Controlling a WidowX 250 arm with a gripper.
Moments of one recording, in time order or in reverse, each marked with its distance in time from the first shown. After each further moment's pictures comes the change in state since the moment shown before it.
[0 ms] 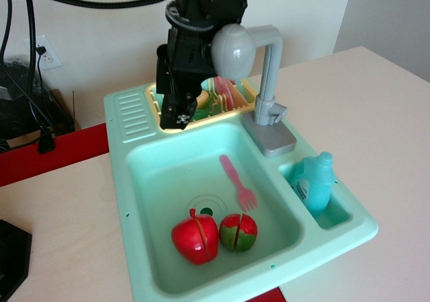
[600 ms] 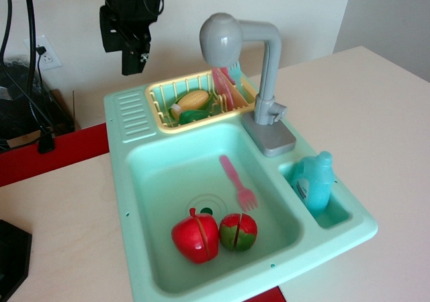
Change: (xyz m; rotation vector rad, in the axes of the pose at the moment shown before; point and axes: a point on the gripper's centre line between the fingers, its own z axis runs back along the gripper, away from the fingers) arm -0.046 0.104 -0.022 -0.059 0.039 0.436
